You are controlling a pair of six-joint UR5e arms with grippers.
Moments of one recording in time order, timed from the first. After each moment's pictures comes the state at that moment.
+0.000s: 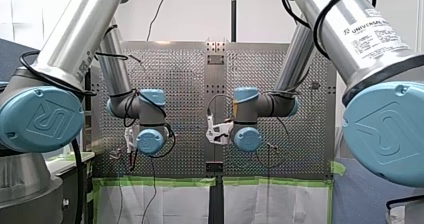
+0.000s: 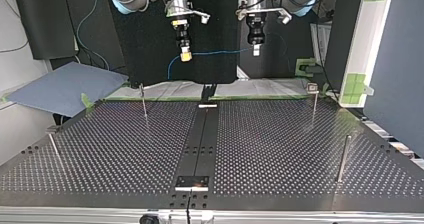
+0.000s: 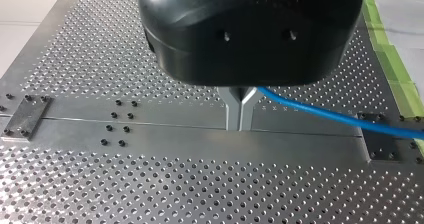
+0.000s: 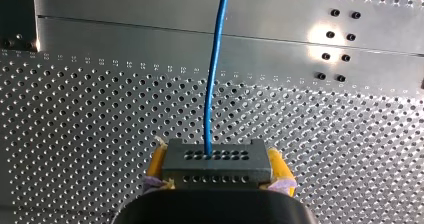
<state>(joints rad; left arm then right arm) -0.54 -1.99 -2.39 -1.89 -2.15 -1.62 2.37 -1.00 2.02 -1.04 1.83 1.47</state>
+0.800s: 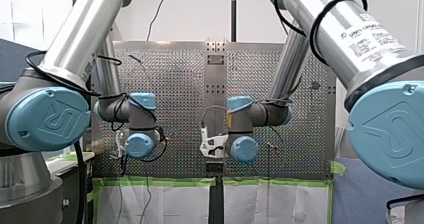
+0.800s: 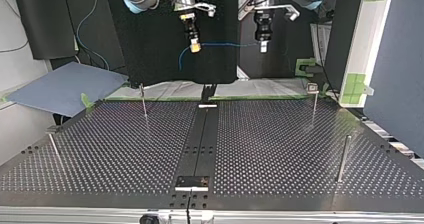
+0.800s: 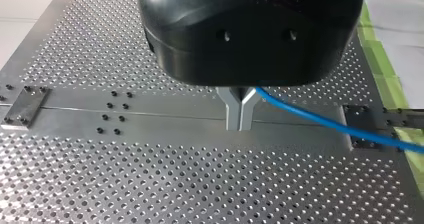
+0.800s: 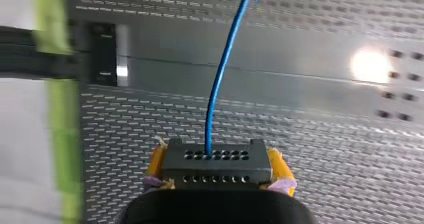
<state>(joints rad) -0.47 -2.00 -2.49 -1.80 -2.08 -1.63 2.42 -0.91 2.00 -0.95 1.82 1.53</state>
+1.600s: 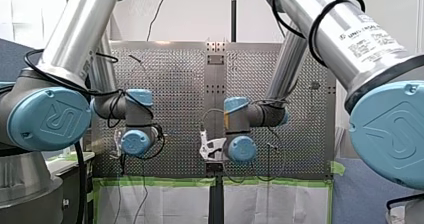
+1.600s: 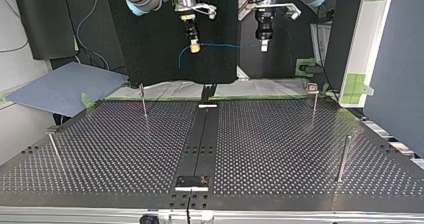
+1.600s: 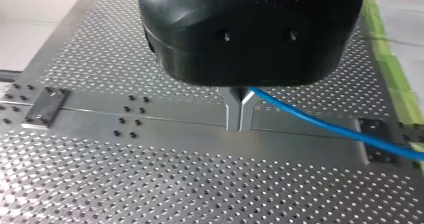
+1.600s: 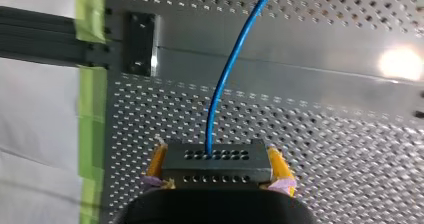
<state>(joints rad) -0.46 -1.94 -2.50 -1.84 -2.05 -1.69 2.43 -0.92 1.97 -0.88 1.86 1.54</state>
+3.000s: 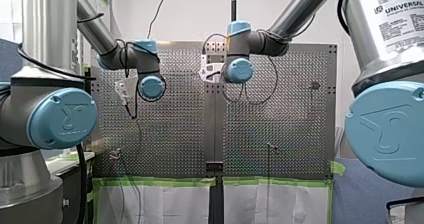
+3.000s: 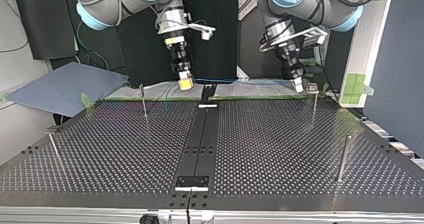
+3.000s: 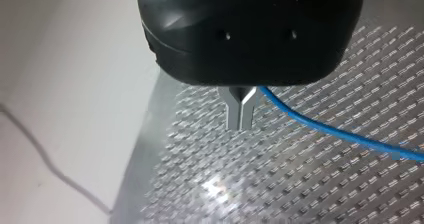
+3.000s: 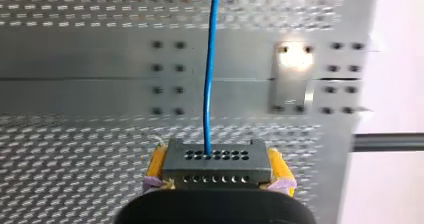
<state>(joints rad) -0.34 -1.56 -2.21 -2.22 -2.25 -1.72 2.38 -1.29 1.71 -0.52 1.77 1.54</state>
